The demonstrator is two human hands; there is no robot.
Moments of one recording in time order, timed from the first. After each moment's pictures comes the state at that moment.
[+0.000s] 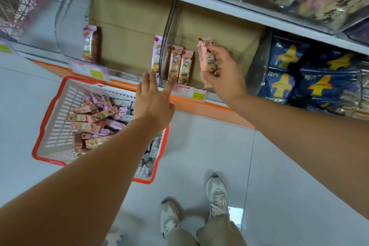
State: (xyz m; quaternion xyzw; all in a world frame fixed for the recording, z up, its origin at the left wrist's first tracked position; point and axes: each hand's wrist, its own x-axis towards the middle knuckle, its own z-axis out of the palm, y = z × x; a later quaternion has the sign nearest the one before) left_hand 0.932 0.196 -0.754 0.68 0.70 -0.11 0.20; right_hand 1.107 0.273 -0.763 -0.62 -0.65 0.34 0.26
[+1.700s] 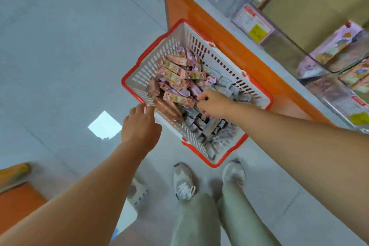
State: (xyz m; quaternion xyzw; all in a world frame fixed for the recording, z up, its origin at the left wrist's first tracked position) left_hand 0.709 -0.028 -0.854 0.36 0.87 -0.07 0.34; right_hand 0.823 0.145 -0.851 -0.44 -0.68 0.49 -0.32
